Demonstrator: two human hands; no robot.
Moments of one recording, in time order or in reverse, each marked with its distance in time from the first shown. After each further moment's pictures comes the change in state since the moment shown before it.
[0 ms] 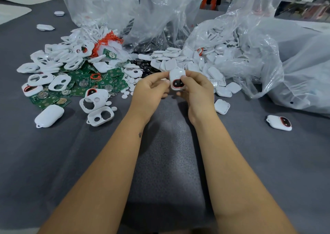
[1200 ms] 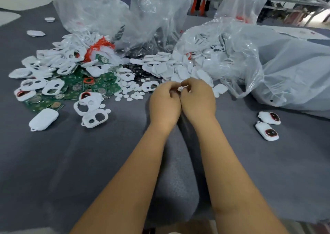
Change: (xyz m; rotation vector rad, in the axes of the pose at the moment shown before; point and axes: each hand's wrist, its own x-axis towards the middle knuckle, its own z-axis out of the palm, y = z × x) left_hand -0.026 0.010 0.060 0.314 0.145 0.061; right_hand -0.014 -0.019 -0.022 -1.193 0.108 -0.272
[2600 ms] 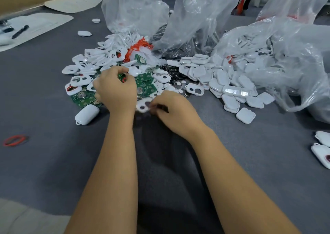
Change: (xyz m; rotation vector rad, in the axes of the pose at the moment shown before) left_hand 0.052 -0.045 -0.149 0.401 0.638 -0.131; right_hand -0.017 -0.058 0.079 0.156 -0.437 -0.680
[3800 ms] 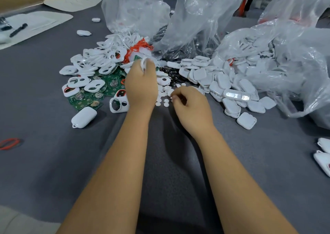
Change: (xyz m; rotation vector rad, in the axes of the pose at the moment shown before) left_hand -0.010 0.029 0.039 -0.361 -0.185 0.059; right_hand -0.003 0.023 -0.010 0.098 0.291 0.297
